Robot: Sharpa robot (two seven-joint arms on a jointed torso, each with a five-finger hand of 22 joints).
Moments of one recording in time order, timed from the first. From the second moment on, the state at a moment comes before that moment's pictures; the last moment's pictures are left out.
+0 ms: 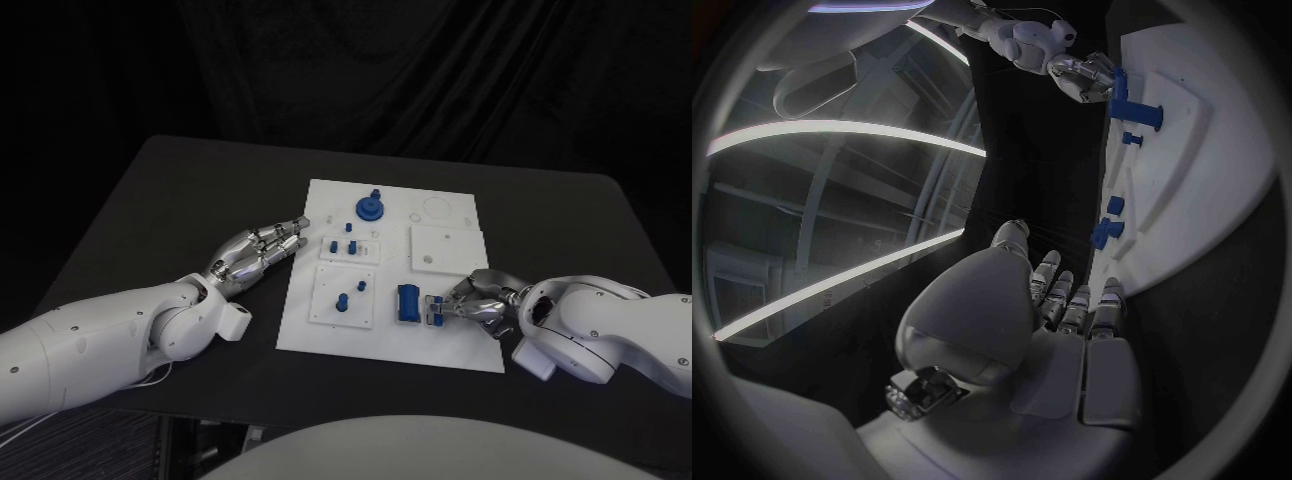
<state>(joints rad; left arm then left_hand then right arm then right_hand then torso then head) 1.03 -0.85 -0.21 1.37 -0.18 0.10 0.69 1.55 0.22 -0.21 0.25 0.56 0.43 0.14 0.06 0.05 0.11 0.13 0.14 0.03 0.00 0.12 0.01 0.00 0.17 0.03 0.25 0.02 0.06 1.15 -1.10 -0.25 1.88 -0.81 -0.32 -0.41 1.11 -0.05 0.35 0.13 0.43 0.88 0.06 0.43 0.62 1.46 -0.01 1.57 1.31 1.47 -0.07 1.52 1.31 0.03 1.47 0.03 1.41 1.31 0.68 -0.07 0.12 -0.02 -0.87</state>
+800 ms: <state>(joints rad) 1.02 -0.85 -0.21 1.37 -0.18 0.10 0.69 1.55 0.22 -0.21 0.25 0.56 0.43 0.14 0.06 0.05 0.11 0.13 0.14 0.03 0.00 0.12 0.01 0.00 0.17 0.03 0.25 0.02 0.06 1.15 -1.10 -0.25 1.87 -0.83 -0.32 -0.42 1.00 -0.04 0.17 0.27 0.12 0.89 0.07 0.46 0.61 1.46 -0.01 1.57 1.31 1.47 -0.07 1.52 1.31 0.03 1.47 0.03 1.41 1.31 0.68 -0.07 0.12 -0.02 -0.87</state>
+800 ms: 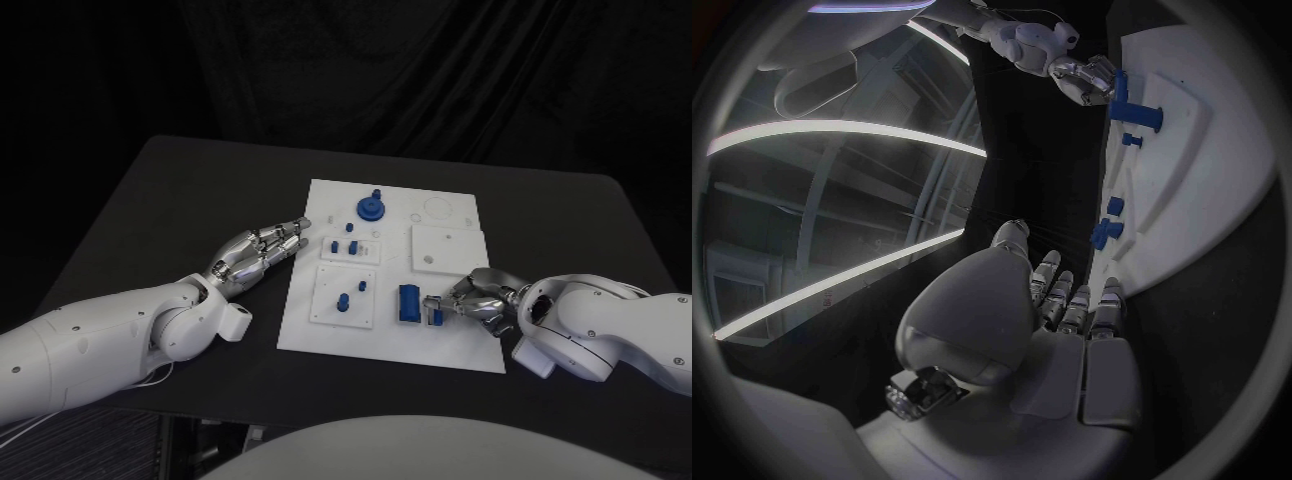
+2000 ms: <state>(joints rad) 1.02 -0.85 -0.21 1.36 -0.18 0.11 0.70 1.55 0.22 -0.21 0.25 0.56 0.43 0.14 0.06 0.05 0.11 0.13 0.14 0.03 0.00 0.12 0.01 0.00 0.17 0.03 0.24 0.02 0.06 1.15 -1.13 -0.25 1.89 -0.85 -0.36 -0.37 1.00 0.05 0.06 0.27 0.21 0.86 0.02 0.70 0.78 1.47 -0.04 1.57 1.31 1.47 -0.10 1.52 1.31 0.03 1.47 0.02 1.42 1.31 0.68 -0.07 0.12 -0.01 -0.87</state>
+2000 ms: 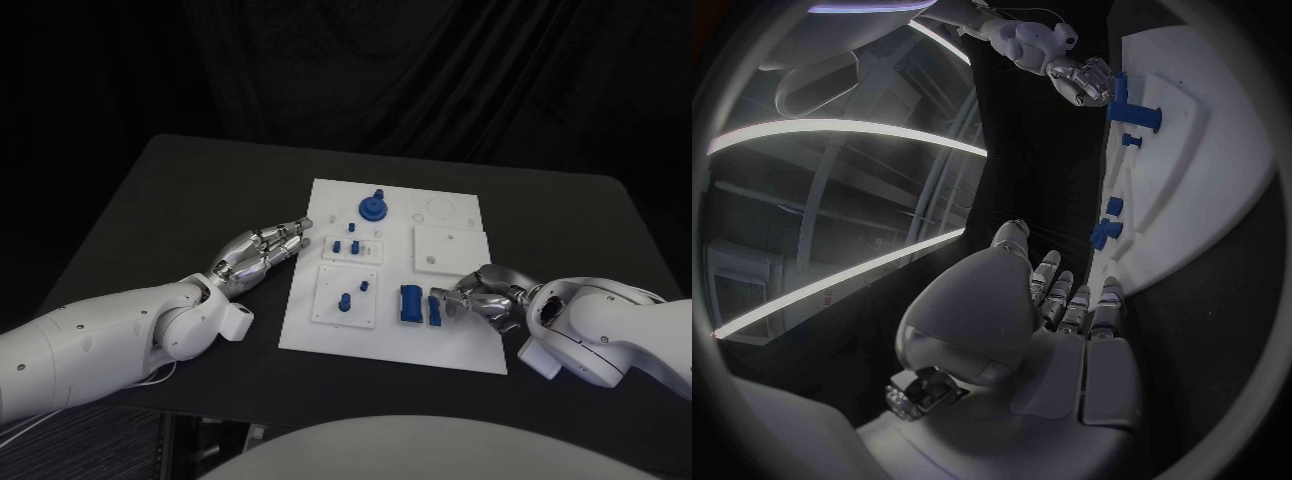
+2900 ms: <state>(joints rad) 1.02 -0.86 -0.21 1.37 -0.18 0.11 0.70 1.55 0.22 -0.21 0.25 0.56 0.43 0.14 0.06 0.05 0.11 0.13 0.14 0.03 0.00 0.12 0.01 0.00 0.17 0.03 0.25 0.02 0.06 1.12 -1.18 -0.25 1.93 -1.03 -0.34 -0.33 1.19 -0.01 0.02 0.20 0.08 0.81 -0.01 0.98 1.06 1.47 -0.06 1.57 1.31 1.47 -0.12 1.53 1.31 0.03 1.47 0.00 1.42 1.31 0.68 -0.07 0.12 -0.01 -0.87</state>
